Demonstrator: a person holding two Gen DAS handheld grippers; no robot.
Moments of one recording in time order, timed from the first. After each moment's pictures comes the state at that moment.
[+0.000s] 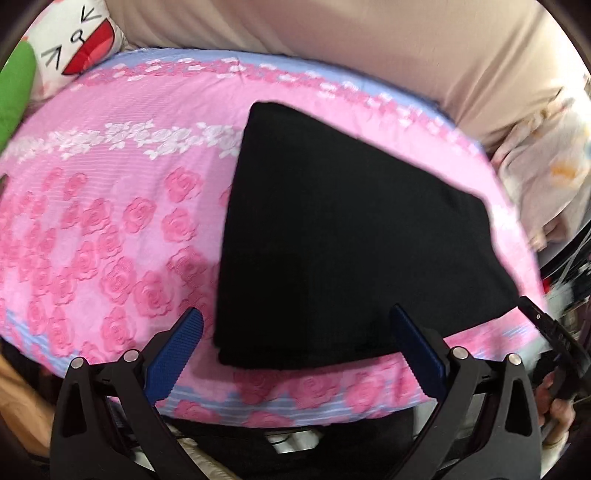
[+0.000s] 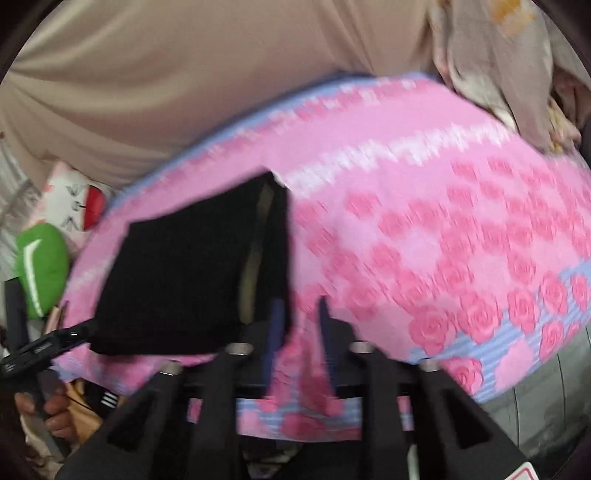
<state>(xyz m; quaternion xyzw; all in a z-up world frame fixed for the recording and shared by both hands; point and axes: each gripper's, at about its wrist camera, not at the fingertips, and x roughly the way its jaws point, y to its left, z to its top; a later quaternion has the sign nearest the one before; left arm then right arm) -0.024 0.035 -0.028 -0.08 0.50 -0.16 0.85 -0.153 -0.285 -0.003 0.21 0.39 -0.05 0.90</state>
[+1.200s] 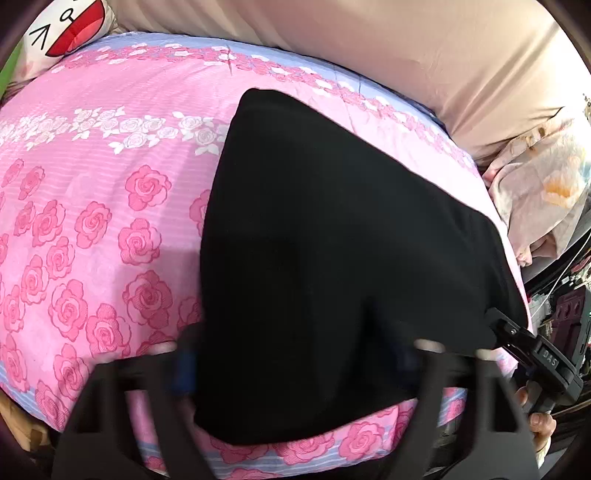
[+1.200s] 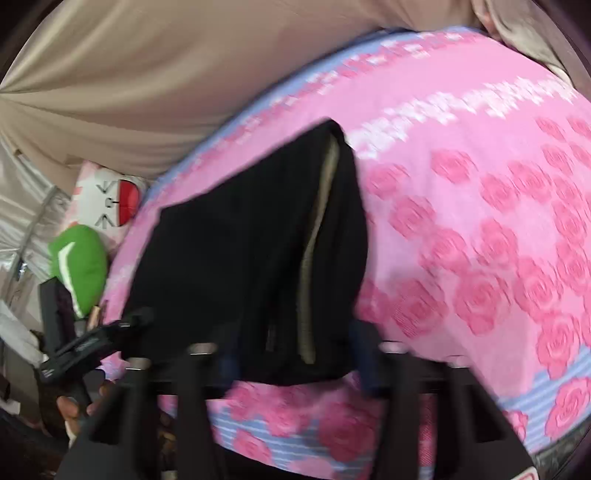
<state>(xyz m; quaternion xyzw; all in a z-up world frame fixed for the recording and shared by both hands) 0.005 0.025 -0.053 -0.11 0.51 -0.18 0.84 -0.106 -0.267 -0.049 0.29 0.42 0.04 0.86</state>
